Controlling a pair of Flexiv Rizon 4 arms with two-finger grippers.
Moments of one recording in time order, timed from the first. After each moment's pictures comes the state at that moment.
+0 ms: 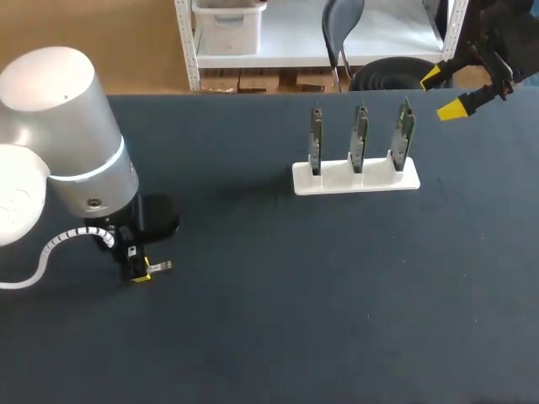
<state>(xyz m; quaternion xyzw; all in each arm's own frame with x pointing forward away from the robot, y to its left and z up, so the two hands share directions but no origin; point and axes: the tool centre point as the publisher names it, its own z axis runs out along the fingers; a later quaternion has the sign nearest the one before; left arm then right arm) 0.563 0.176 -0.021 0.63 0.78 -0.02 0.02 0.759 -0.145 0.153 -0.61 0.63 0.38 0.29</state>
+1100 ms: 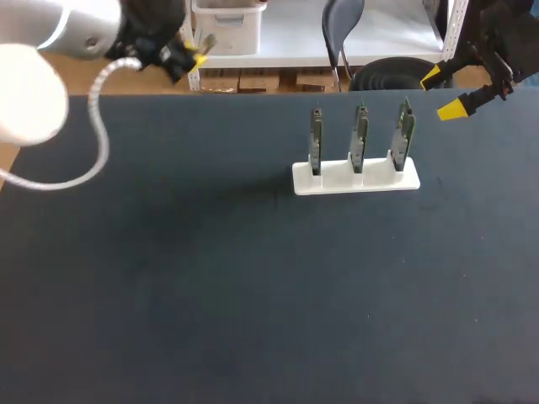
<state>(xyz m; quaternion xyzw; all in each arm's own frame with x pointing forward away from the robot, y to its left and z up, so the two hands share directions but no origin) 0.811 0.061 0.218 0.50 0.75 -0.06 0.43 0.759 -0.145 0.153 -0.61 0.63 0.38 0.29</state>
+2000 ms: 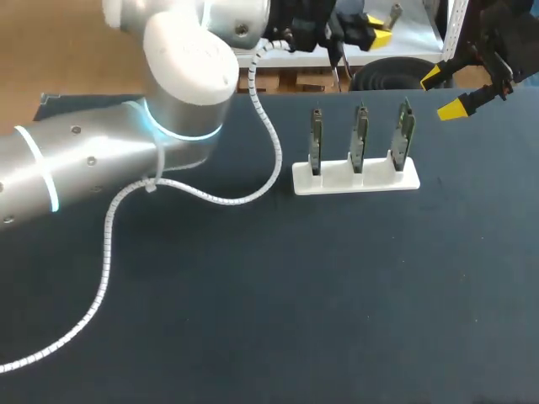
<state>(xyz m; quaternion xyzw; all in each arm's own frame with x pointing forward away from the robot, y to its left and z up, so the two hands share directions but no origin) 0.784 -0.216 0.255 0.55 0.59 -0.36 0.48 0.759 -0.145 0.153 -0.61 0.63 0.38 0.29</state>
